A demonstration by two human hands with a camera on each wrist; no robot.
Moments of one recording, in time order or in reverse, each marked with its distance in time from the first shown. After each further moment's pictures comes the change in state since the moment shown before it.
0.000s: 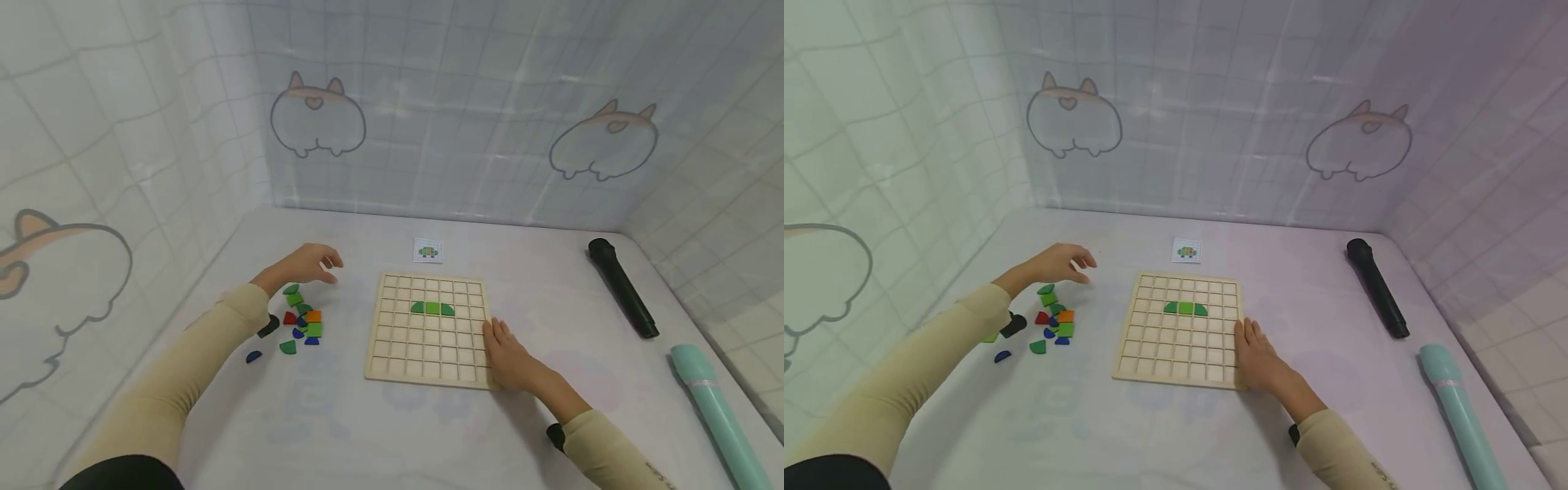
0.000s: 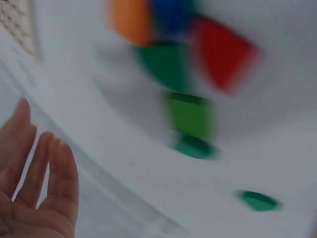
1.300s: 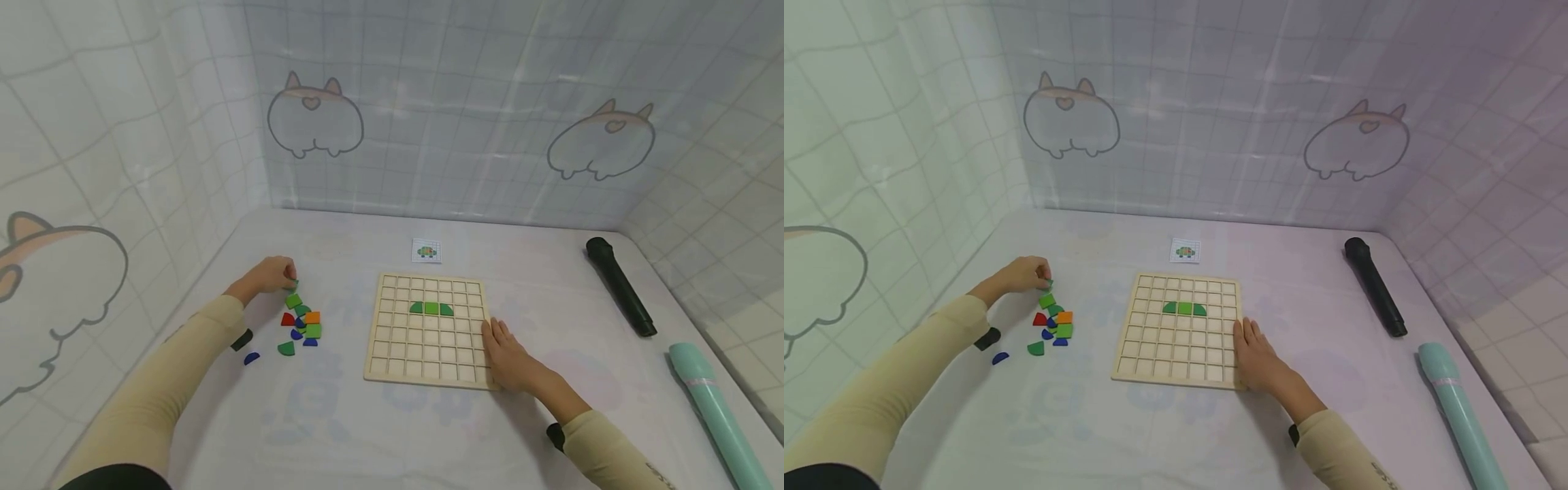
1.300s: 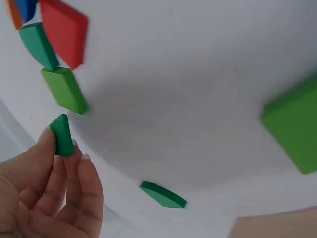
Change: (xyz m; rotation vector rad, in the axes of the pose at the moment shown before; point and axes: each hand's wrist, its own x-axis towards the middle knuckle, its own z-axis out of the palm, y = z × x) left_hand -0.034 -0.055 -0.003 0.026 0.024 -0.282; right_hand -0.001 0.003 0.001 0.021 -0.016 0.021
